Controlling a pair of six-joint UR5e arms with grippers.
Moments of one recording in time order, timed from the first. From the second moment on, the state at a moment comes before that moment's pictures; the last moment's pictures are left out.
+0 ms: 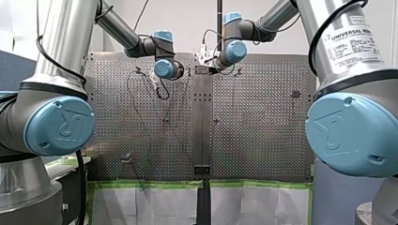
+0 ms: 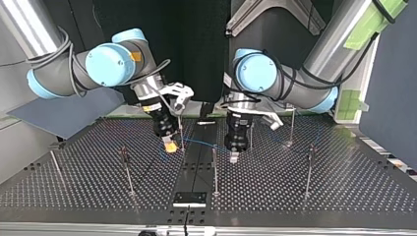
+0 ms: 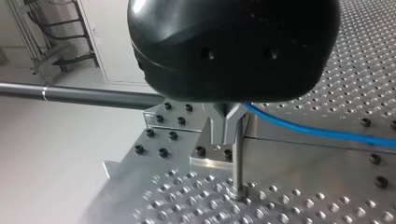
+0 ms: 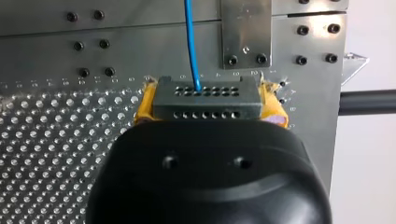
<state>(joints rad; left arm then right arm) -0.35 -1.79 -1.63 -2.68 -1.78 -1.78 2.22 -1.22 1.33 -0.07 1.53 1.66</state>
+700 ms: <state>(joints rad) -0.31 -1.87 -1.56 -2.67 -1.73 -1.80 2.17 -1.21 1.29 -0.08 1.50 1.67</state>
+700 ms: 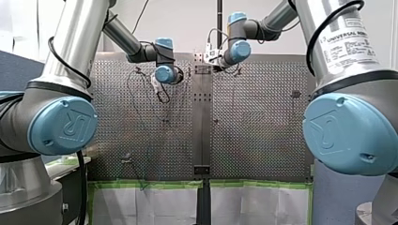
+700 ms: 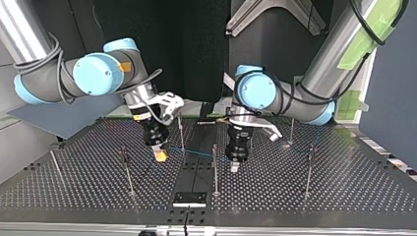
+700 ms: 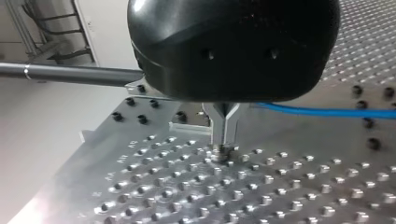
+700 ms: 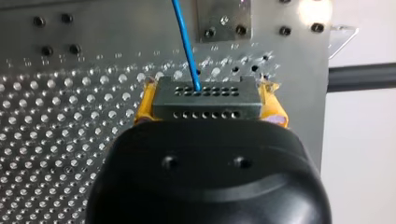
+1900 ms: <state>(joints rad) -0.28 -1.90 -1.54 -2.74 -1.76 -1.77 2.11 -1.15 1.23 -0.09 1.43 1.68</state>
